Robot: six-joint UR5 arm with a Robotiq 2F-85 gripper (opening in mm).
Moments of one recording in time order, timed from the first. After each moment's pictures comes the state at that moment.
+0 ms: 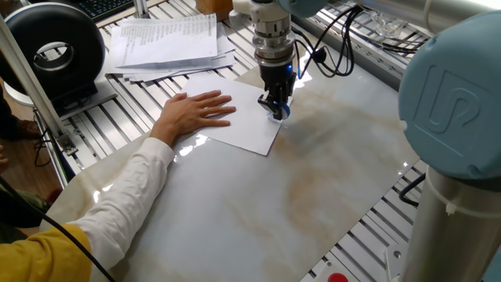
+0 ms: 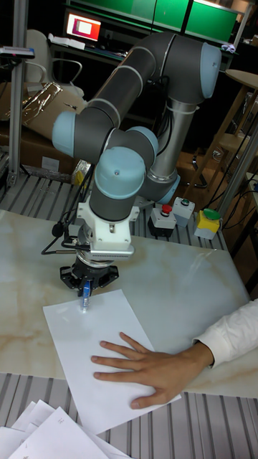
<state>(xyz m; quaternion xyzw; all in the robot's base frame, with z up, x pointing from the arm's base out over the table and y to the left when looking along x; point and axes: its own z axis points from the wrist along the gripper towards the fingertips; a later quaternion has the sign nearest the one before) 0.528 -0.059 0.026 0.12 -0.99 0.00 0.10</state>
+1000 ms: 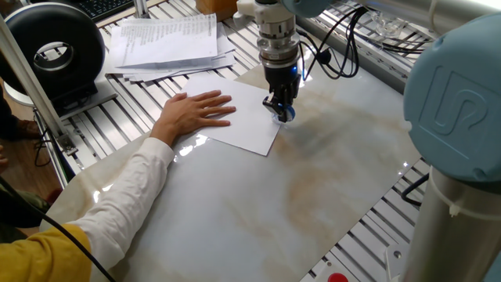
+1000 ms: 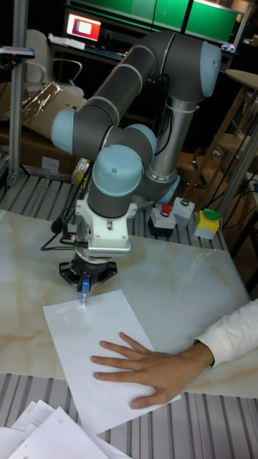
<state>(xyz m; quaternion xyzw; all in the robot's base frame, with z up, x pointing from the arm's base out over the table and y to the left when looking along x) 0.514 -0.063 0.026 0.11 -0.99 0.00 0.11</state>
